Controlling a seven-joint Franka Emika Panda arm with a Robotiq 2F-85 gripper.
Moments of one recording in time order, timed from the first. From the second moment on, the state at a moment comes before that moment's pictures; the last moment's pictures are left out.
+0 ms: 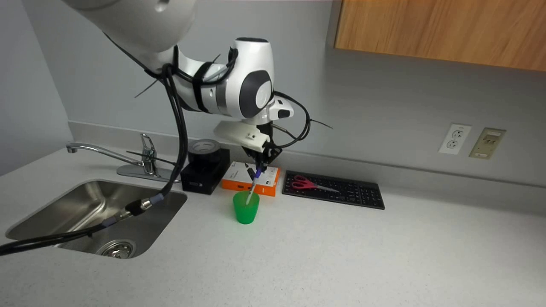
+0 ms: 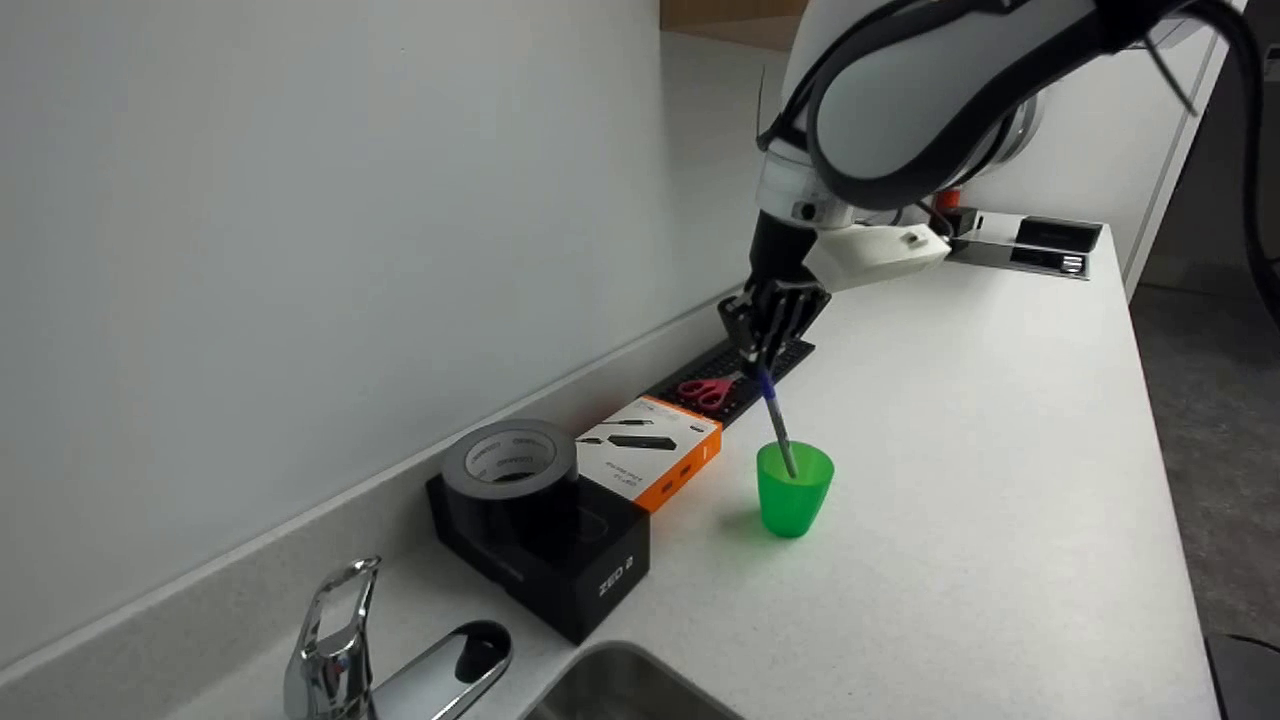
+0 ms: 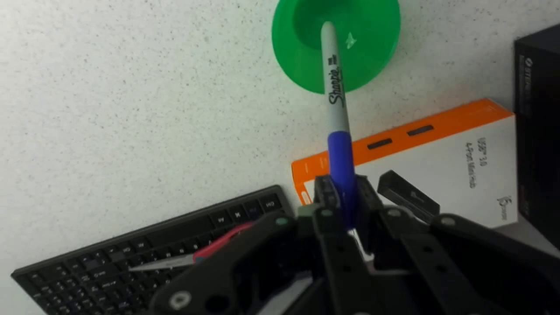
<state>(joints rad) -0.07 0.26 -0.14 -1.94 0.00 2.42 0.20</state>
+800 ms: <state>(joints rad) -0.04 0.08 -0.03 -2.06 0.12 2.25 0.07</state>
